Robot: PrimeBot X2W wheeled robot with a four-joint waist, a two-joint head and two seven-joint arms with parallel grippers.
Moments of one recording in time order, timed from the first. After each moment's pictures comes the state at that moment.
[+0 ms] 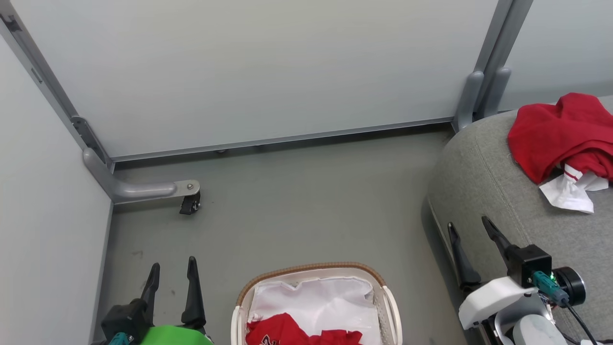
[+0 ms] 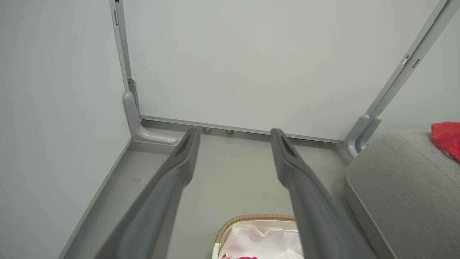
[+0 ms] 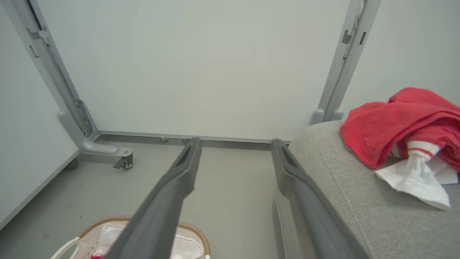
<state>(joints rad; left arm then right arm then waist) 0.04 0.05 -0.12 0.26 -0.34 -0.03 -0.26 -0.12 -0.05 0.01 0.33 0.06 0.13 -0.26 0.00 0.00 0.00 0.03</state>
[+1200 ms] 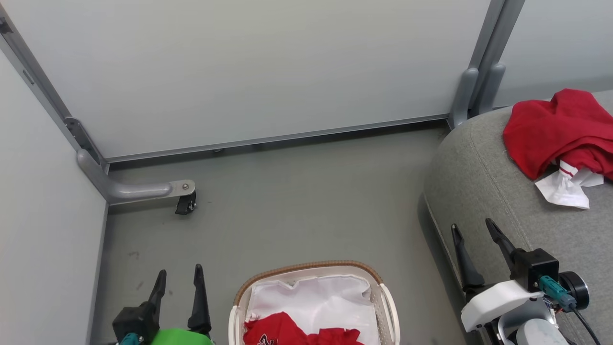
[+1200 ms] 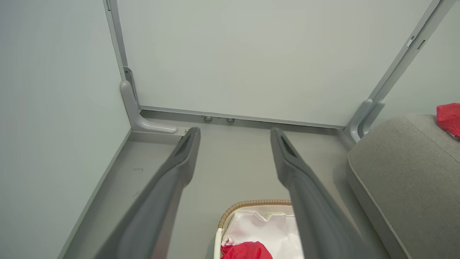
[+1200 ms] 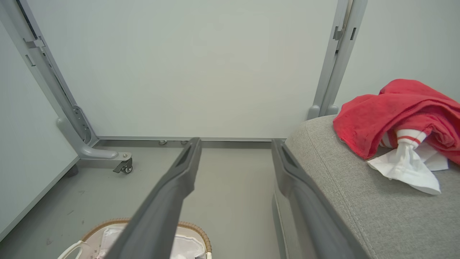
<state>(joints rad) 0.04 0.05 -0.13 0.30 -0.31 -0.03 -0.26 -0.09 -0.05 0.00 0.29 0.09 0.13 -0.26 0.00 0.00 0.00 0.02</state>
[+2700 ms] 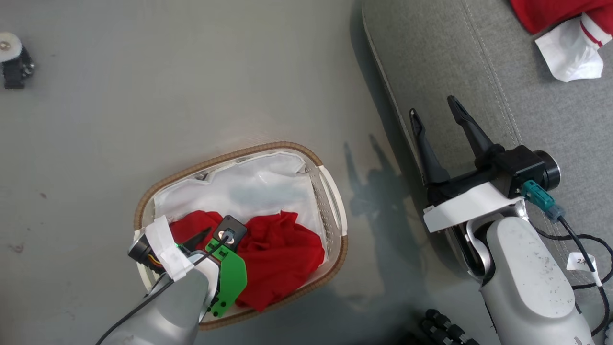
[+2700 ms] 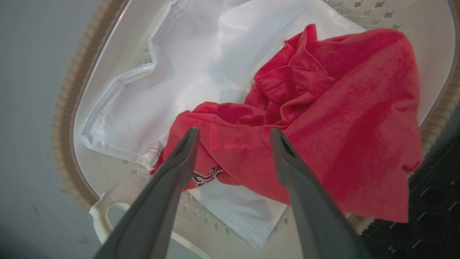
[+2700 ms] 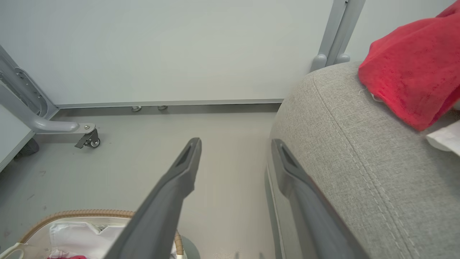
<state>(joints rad) -0.68 0.06 -0.74 1.23 -0.11 -0.10 -0.04 -0.42 -0.05 0.15 0.20 0.14 0.13 -0.26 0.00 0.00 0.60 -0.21</state>
